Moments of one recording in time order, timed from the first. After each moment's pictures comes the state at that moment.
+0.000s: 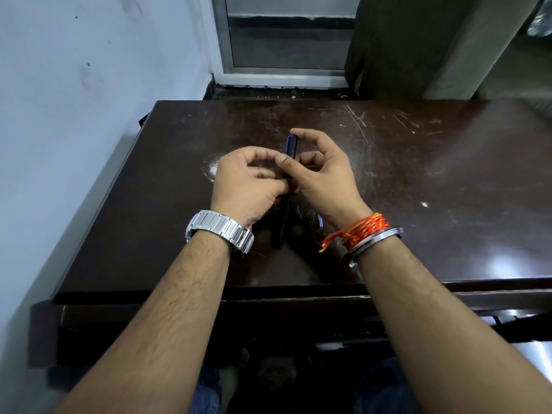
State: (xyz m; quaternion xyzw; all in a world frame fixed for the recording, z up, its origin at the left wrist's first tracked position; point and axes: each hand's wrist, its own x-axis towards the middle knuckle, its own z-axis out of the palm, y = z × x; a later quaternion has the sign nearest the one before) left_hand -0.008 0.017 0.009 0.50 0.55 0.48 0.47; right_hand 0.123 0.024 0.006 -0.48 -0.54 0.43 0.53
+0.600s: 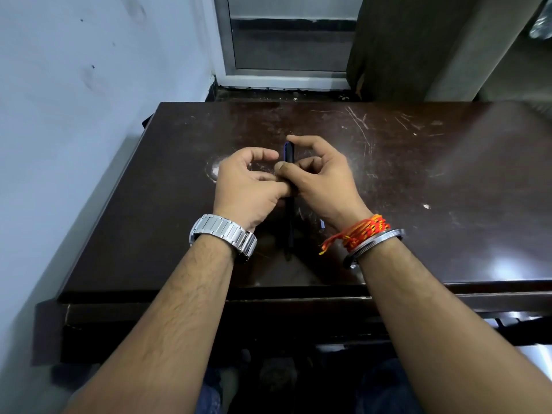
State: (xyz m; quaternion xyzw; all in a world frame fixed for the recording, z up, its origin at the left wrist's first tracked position) left_hand -0.005 0.011 0.012 0.48 0.56 0.51 0.45; right_hand 0.122 0.025 0.003 -0.50 -0.56 0.43 0.51
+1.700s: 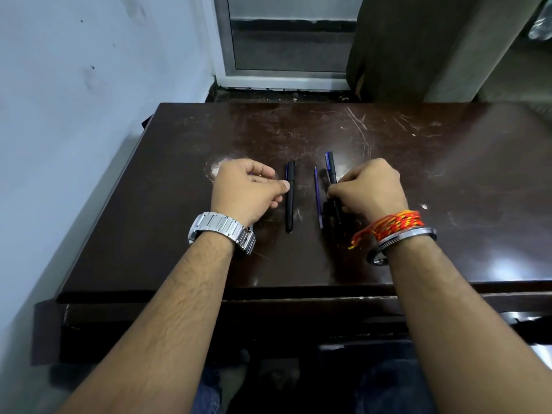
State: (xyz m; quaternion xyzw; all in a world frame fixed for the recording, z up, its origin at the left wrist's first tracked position) left_hand -0.008 0.017 0.008 0.48 0.62 0.45 0.43; right_hand 0.180 0.027 0.013 -0.76 -0.52 0.25 0.28
